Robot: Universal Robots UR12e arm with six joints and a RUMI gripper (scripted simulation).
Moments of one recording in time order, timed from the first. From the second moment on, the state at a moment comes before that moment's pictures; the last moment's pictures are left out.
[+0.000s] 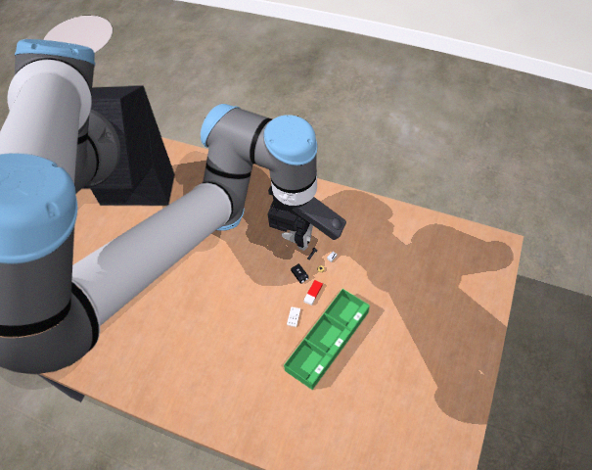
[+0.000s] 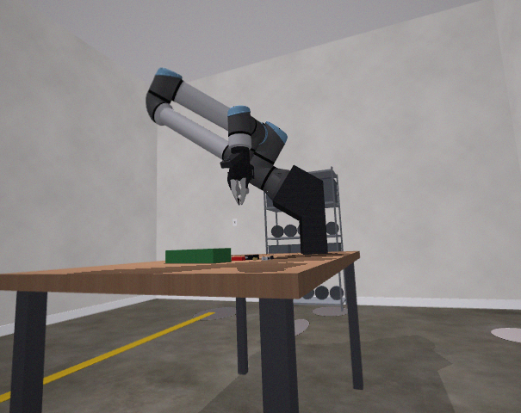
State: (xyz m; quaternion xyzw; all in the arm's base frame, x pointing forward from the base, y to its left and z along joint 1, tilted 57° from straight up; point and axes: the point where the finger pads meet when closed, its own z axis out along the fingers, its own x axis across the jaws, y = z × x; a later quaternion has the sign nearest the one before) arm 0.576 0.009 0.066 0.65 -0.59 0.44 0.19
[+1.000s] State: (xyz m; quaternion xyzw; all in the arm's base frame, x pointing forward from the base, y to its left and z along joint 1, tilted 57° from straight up) arm 0.625 -0.101 0.124 0.58 -0.66 0.46 0.15
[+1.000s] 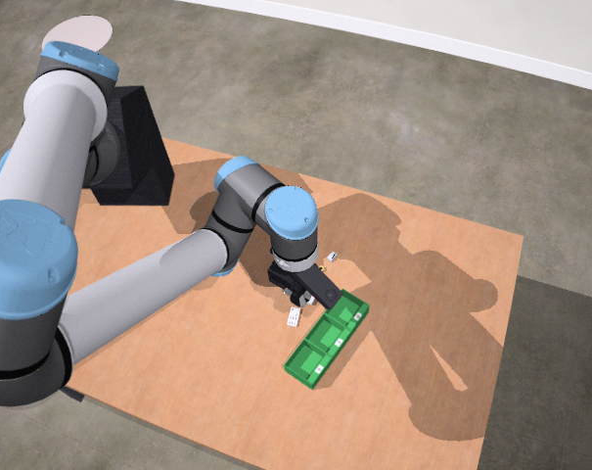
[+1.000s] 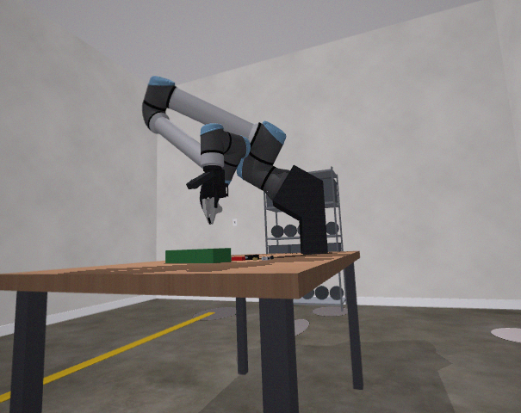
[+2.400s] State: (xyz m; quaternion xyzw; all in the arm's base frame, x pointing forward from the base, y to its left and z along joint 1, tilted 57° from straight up) arm 0.680 -0.222 0.148 0.58 -0.66 0.46 0.14
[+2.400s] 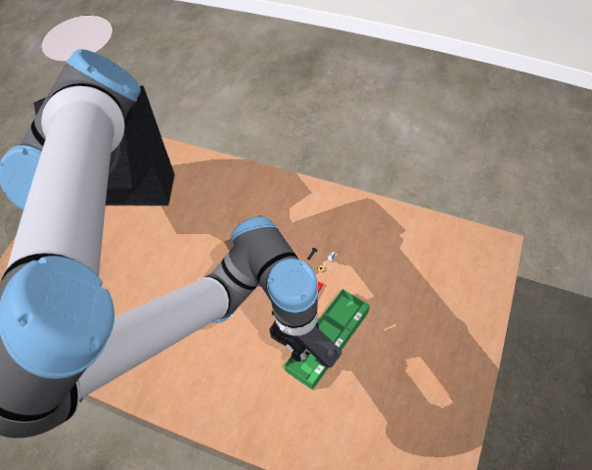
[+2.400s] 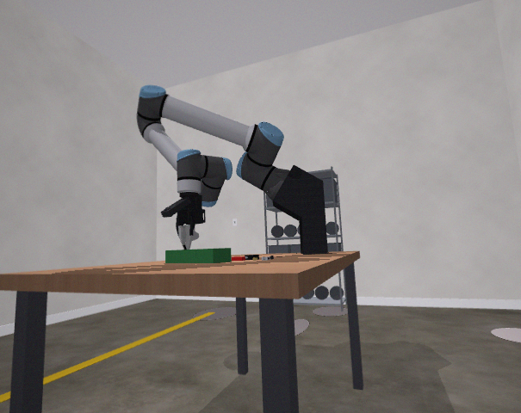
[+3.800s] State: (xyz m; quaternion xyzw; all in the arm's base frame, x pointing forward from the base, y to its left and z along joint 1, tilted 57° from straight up) arm 0.686 -0.236 0.139 0.58 -0.66 0.46 0.14
